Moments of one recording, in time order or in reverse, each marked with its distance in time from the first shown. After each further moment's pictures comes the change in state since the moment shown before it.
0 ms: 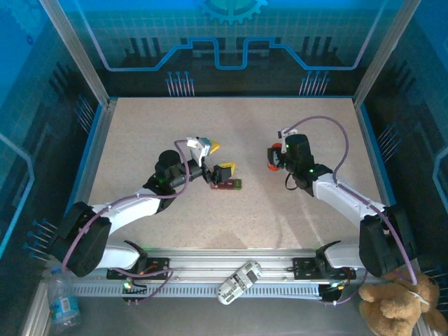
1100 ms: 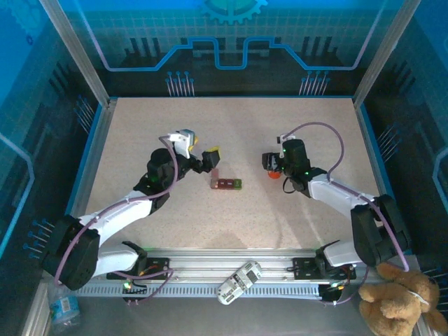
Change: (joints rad) left arm 0.068 -0.095 0.005 -0.149 -0.275 -0.139; right arm -0.008 0.060 -0.033 0.049 -0.051 0.056
